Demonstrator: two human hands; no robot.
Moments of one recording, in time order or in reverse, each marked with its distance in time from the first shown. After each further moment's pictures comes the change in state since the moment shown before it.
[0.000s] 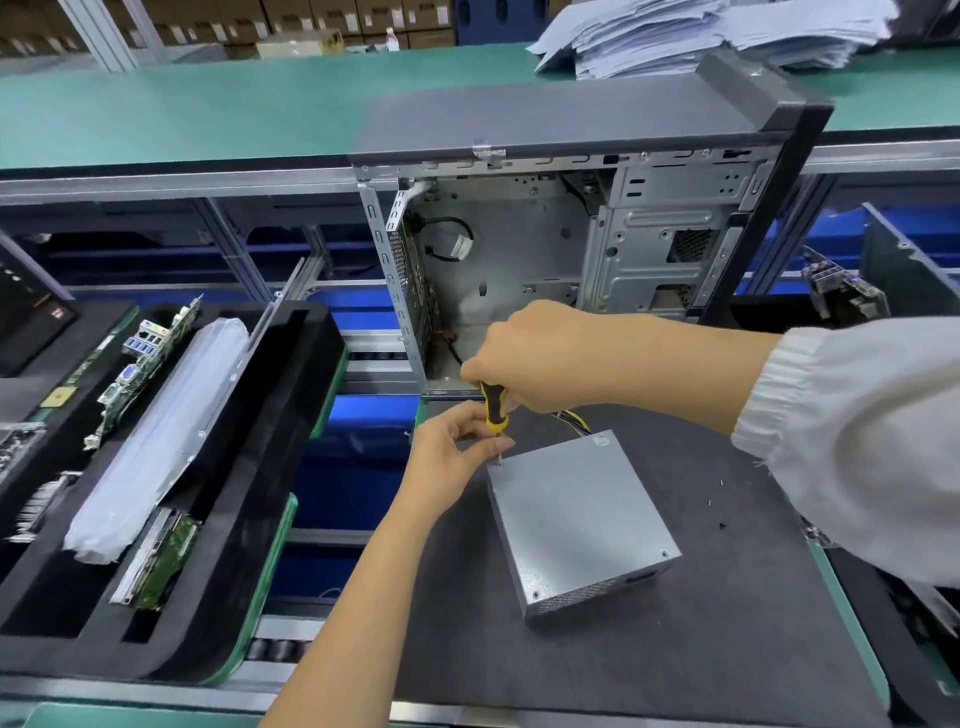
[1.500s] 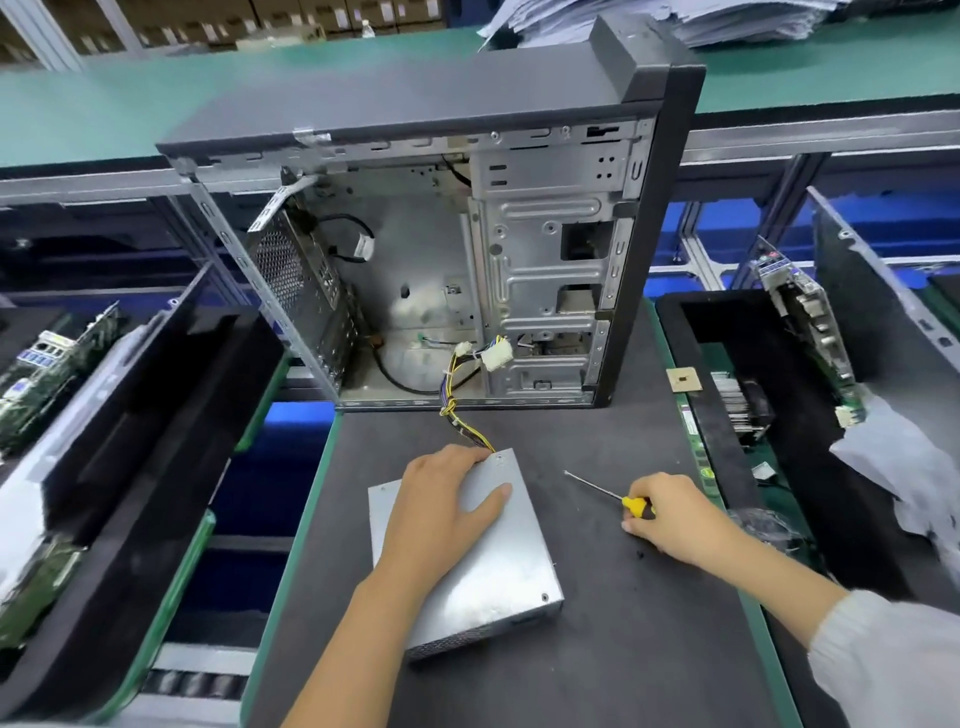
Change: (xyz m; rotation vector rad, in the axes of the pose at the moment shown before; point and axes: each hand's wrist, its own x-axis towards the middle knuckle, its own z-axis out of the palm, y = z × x) left_hand -0.002 0.010 0.116 0.624 0.017 0.075; right_hand -0.163 0.026 0.259 1.004 -0.184 0.845
